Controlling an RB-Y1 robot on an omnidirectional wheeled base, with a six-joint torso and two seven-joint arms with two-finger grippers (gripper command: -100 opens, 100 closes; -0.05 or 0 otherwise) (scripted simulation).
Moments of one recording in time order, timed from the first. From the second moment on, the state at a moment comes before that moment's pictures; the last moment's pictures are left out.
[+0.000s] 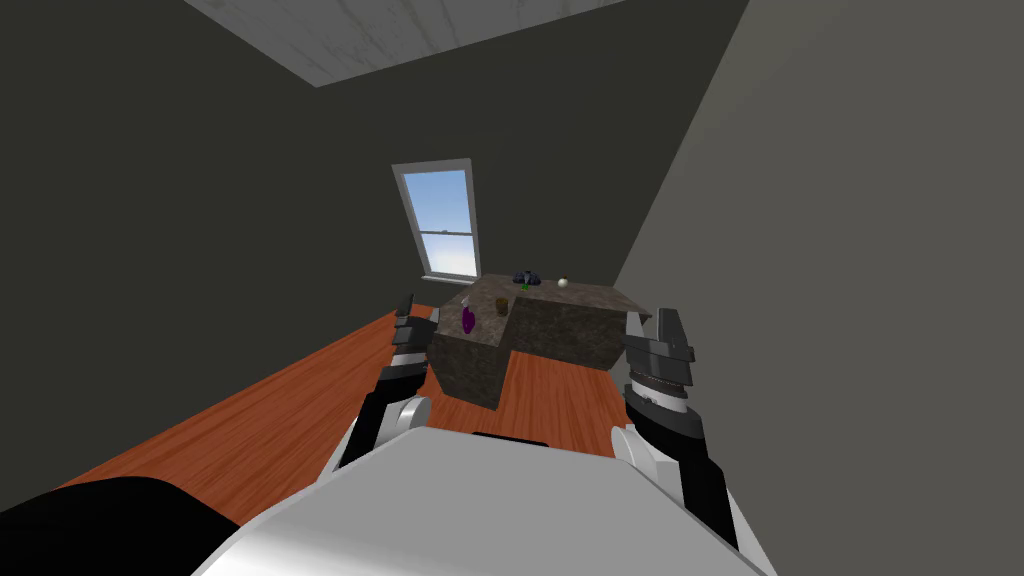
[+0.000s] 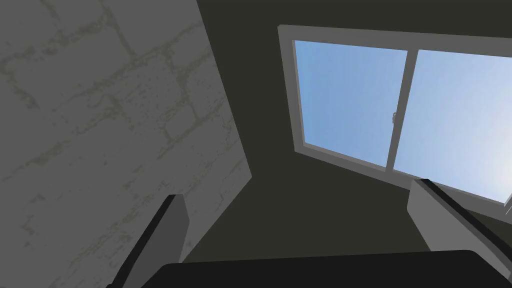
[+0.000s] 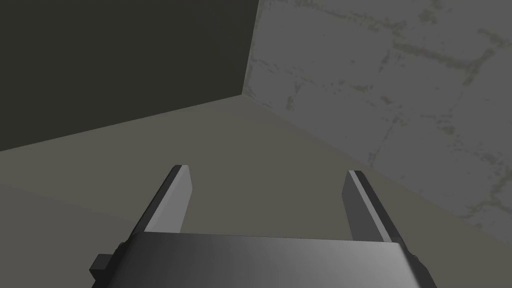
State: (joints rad) left arm 0.52 -0.04 0.03 -2.32 0.10 -0.36 0.02; right arm 0.52 -0.04 -0.03 -2.37 -0.03 -0.58 0.12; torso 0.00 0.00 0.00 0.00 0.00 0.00
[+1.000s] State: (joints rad) left arm 0.43 0.16 0.16 -2.23 0.22 -0.13 0.15; right arm 0.52 -0.04 -0.03 -2.37 -0.03 -0.58 0.12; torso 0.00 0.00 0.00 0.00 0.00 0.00
